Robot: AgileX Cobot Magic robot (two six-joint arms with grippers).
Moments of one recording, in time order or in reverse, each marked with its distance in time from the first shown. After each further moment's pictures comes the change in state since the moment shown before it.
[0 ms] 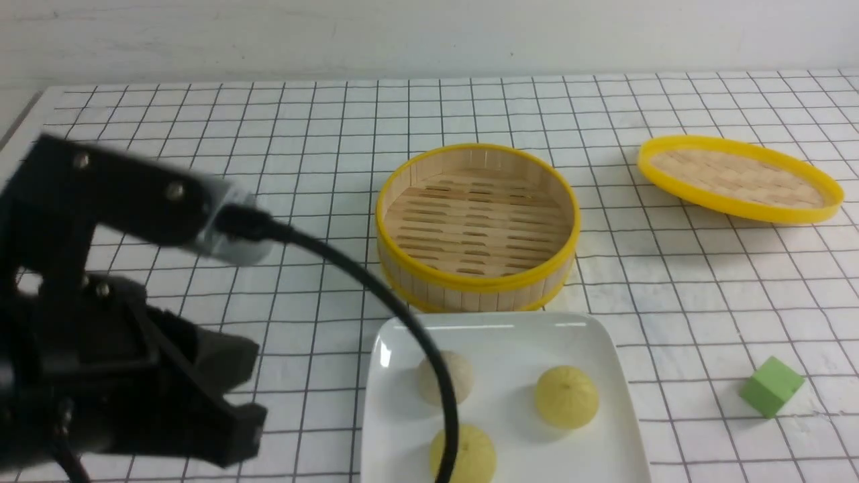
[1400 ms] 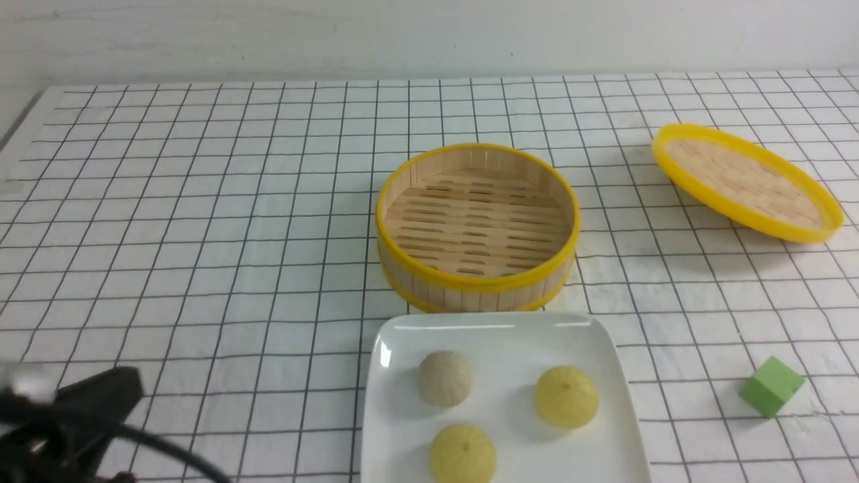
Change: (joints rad) right arm 0.000 0.000 0.000 0.000 0.001 -0.001; left arm 0.447 -0.504 0.566 -0.046 -0.507 0.125
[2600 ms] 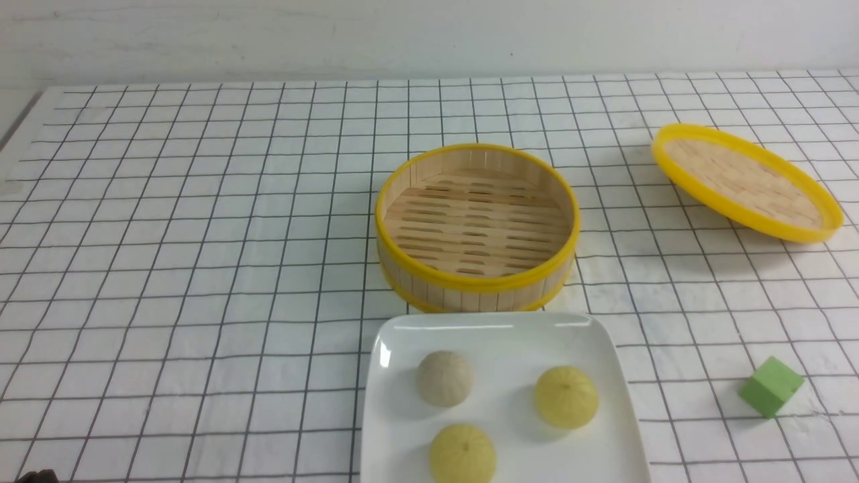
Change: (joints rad) right arm 0.000 0.000 0.000 0.000 0.000 0.000; left arm 0.309 -0.330 0.270 -0.009 0.089 0.088
